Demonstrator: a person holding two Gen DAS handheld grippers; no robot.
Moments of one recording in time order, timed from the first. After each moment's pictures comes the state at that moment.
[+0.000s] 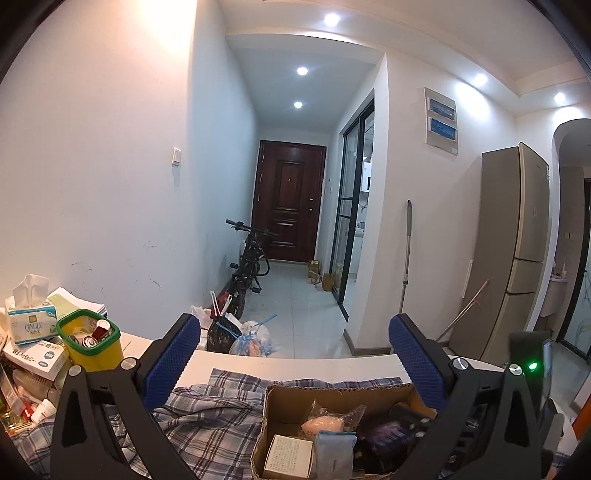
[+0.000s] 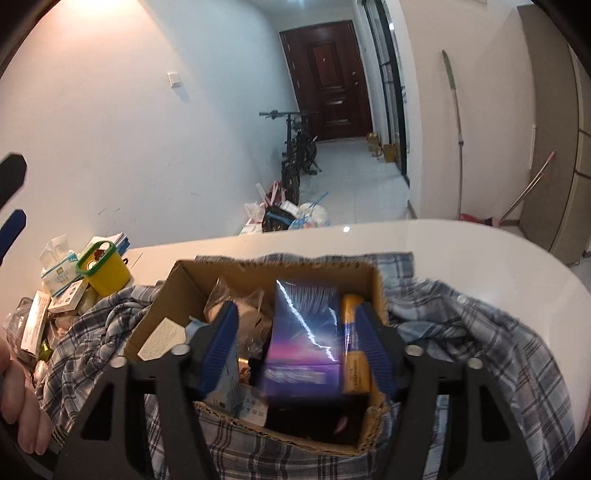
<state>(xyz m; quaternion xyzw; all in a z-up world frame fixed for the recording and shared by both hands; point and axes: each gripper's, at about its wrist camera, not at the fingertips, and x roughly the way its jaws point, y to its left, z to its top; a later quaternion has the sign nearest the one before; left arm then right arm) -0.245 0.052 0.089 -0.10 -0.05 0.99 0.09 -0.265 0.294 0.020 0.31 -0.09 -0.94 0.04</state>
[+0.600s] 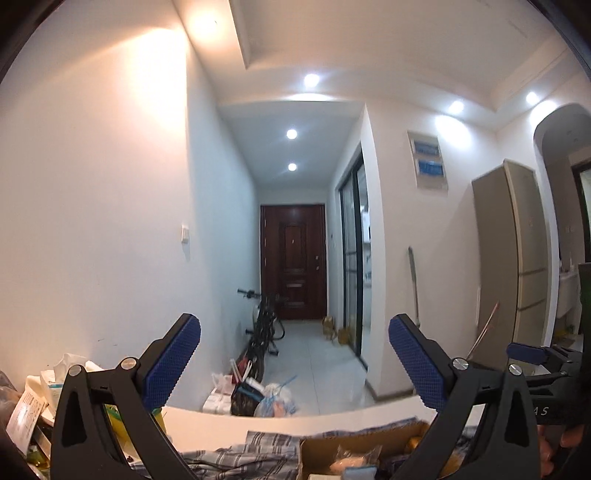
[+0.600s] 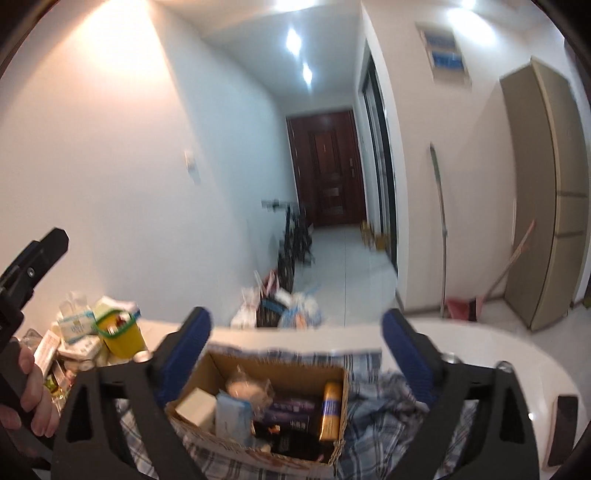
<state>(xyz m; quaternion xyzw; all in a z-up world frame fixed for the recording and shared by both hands) -0.175 0.036 0.147 0.04 0.00 1.00 0.08 -0.181 0.296 0.121 0.12 -0.05 -0.99 0.02</state>
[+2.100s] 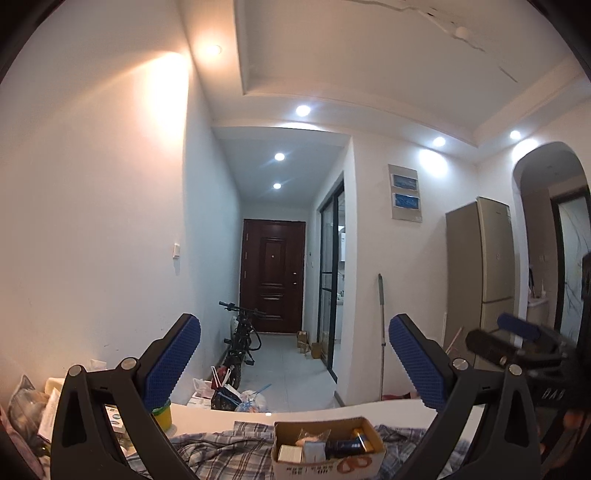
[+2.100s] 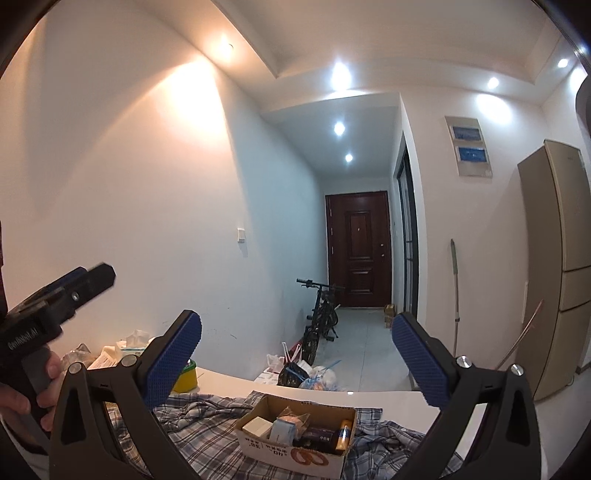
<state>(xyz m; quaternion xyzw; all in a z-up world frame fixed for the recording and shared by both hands) -0.013 -0.007 0.205 0.05 -0.02 0.99 0.13 0.005 0.264 0.199 -0.01 -0.01 -1.00 0.08</state>
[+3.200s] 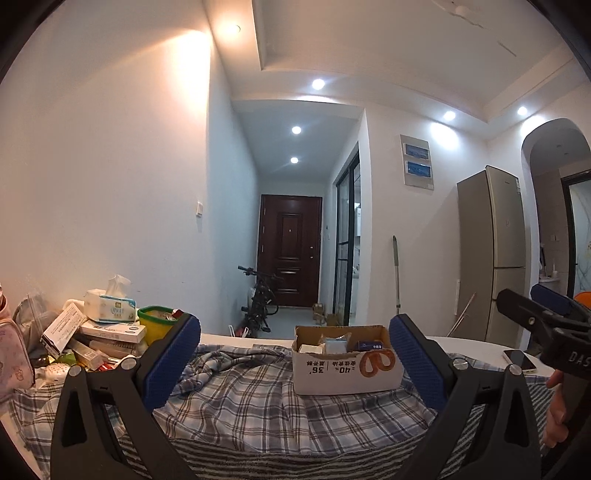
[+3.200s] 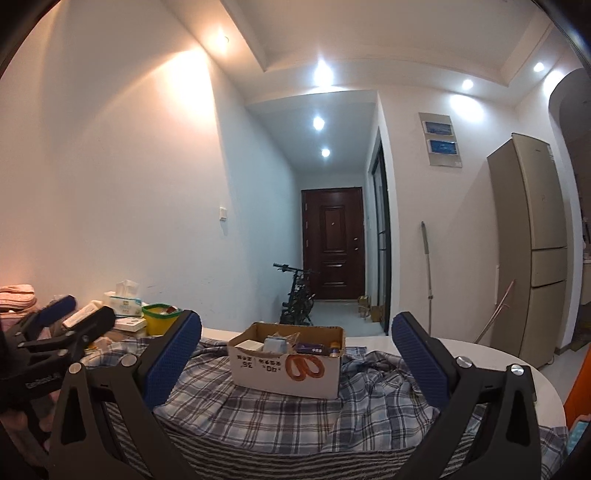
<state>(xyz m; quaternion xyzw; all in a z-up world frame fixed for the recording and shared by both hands) 0.038 -0.021 0.031 0.02 -0.03 1.00 0.09 0.060 0.243 0.044 -0.01 0.00 -1.00 0.01</state>
